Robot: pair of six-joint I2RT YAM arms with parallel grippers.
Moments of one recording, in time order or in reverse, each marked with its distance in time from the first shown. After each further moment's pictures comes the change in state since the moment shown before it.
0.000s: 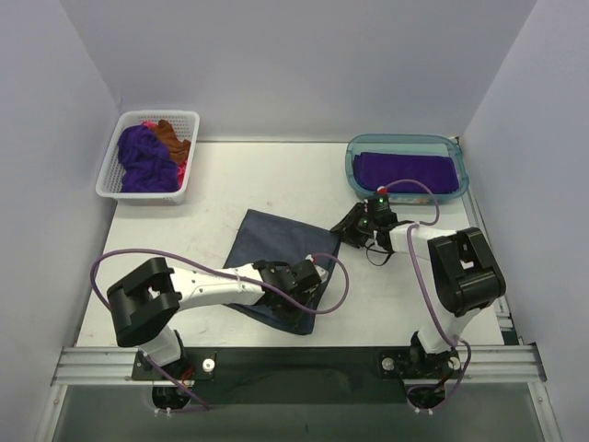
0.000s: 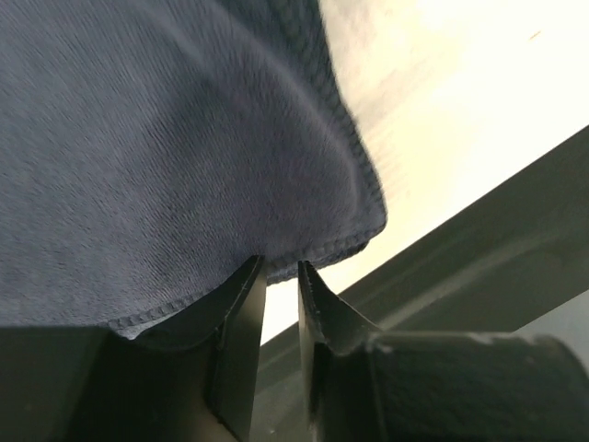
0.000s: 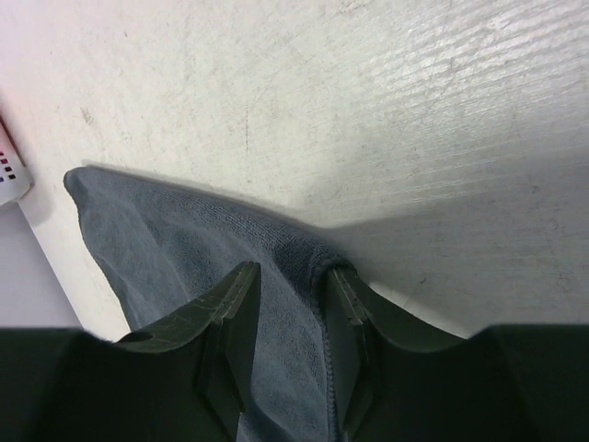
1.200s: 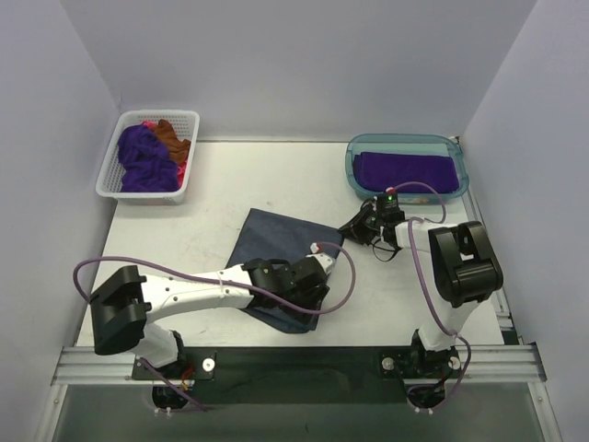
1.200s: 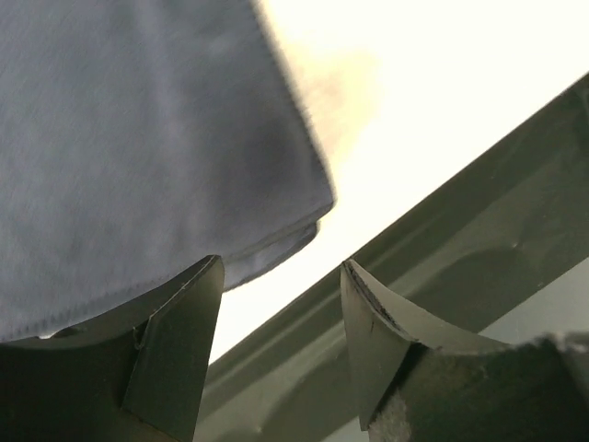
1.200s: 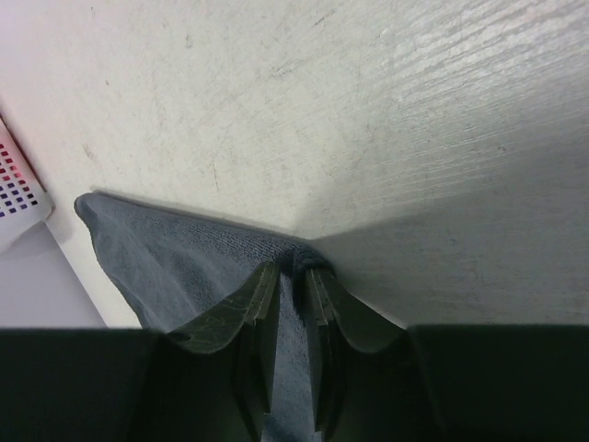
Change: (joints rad) left arm -0.061 -0.127 0.072 -0.046 -0.145 -0.029; right arm -0.087 0.062 0.015 0.017 -0.075 0.025
